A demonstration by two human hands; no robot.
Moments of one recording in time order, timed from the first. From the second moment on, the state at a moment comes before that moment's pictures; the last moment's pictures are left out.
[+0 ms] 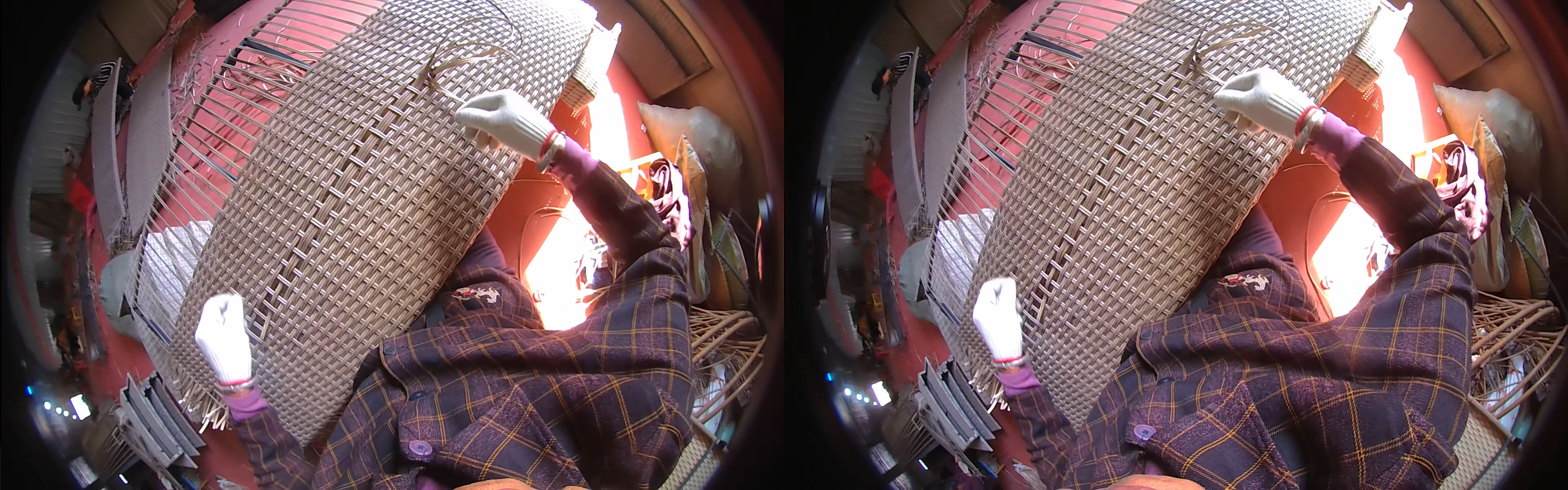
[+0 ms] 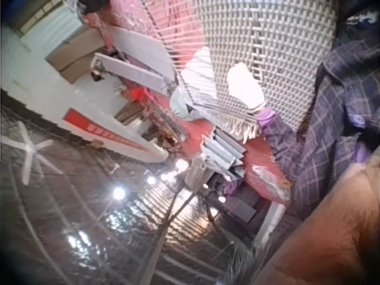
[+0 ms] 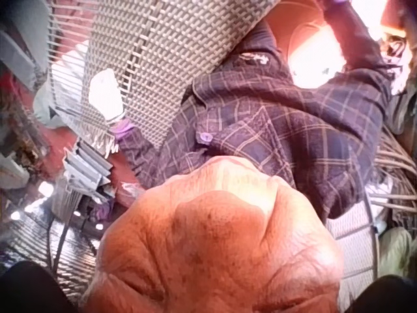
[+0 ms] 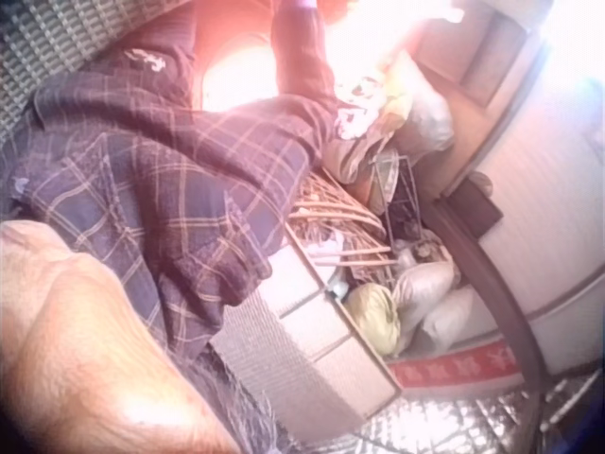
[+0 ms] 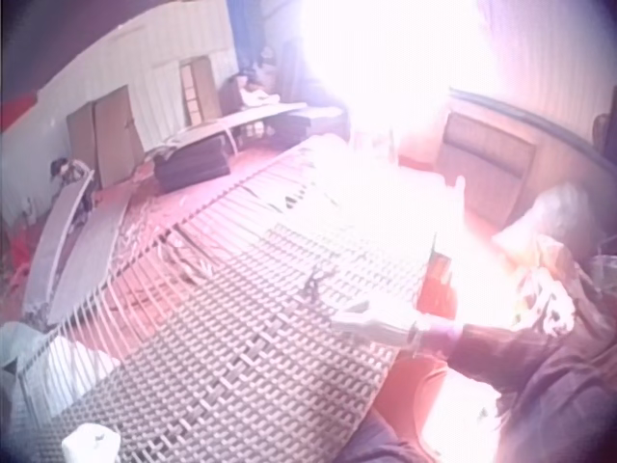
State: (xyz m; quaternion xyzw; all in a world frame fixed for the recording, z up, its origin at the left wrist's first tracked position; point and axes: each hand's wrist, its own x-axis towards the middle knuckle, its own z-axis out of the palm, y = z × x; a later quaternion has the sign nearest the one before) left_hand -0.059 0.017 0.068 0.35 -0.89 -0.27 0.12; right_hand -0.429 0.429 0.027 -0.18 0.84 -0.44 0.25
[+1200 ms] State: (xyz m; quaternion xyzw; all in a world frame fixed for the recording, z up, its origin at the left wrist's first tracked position) left_hand -0.422 0.165 0.025 0.00 -0.73 -0.68 0.02; right_hand -0.422 0.424 0.037 -0.15 0.72 -0.68 0.09
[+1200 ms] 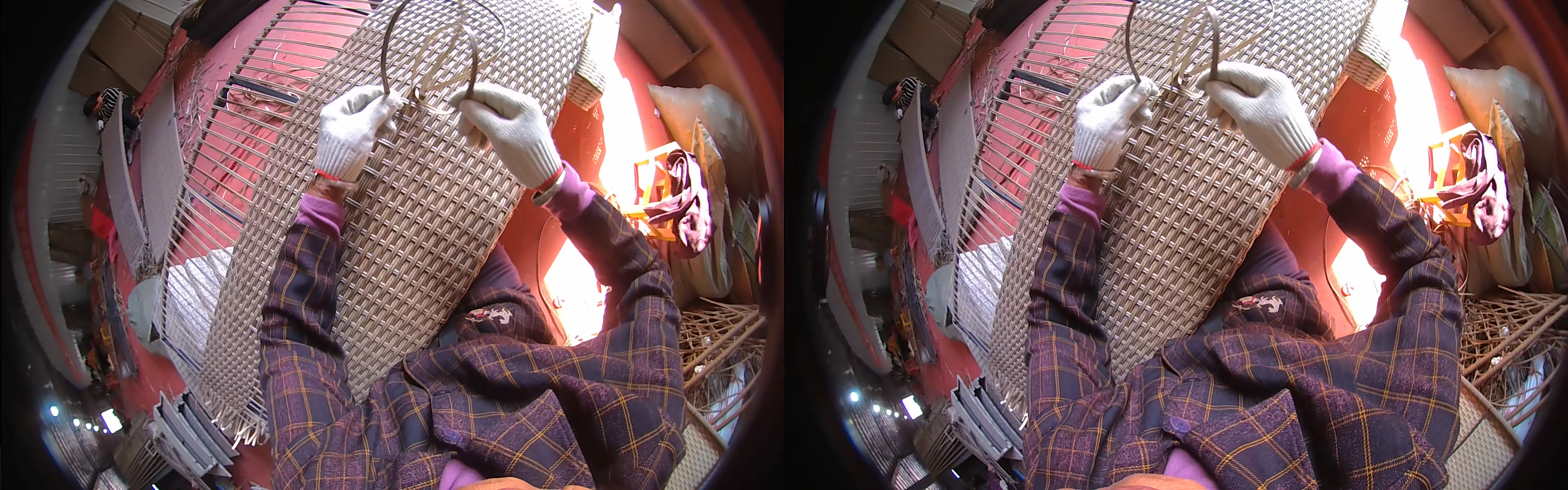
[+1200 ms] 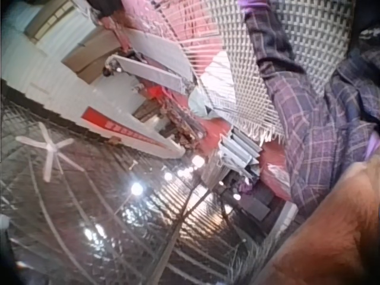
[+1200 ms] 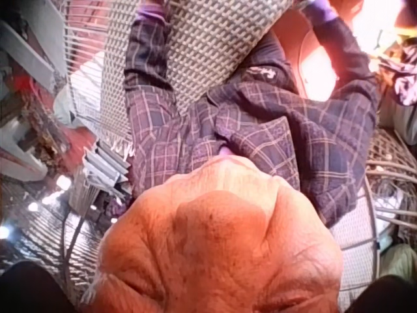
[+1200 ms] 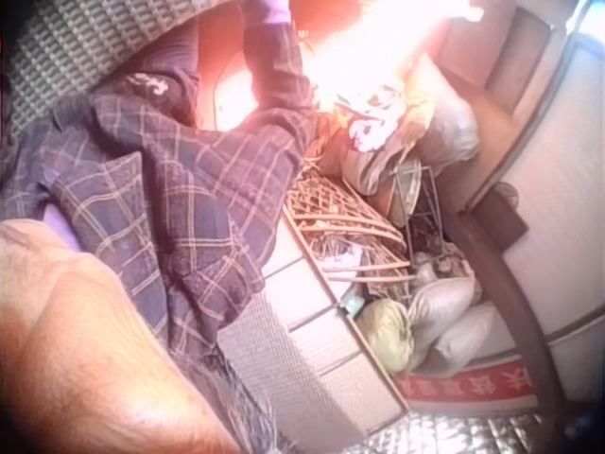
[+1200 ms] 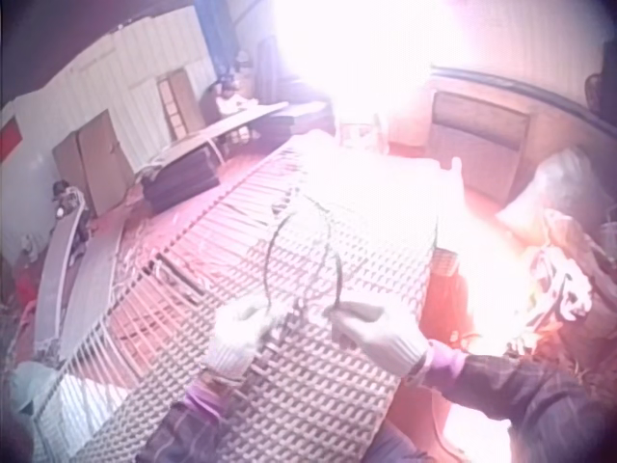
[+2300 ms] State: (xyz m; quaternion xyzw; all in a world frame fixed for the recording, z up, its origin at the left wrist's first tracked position) left_hand -0.428 0.160 0.100 -0.18 -0.83 -0.53 0.01; right_hand -0.487 0.412 0.072 -0.37 0.71 -0.59 0.12
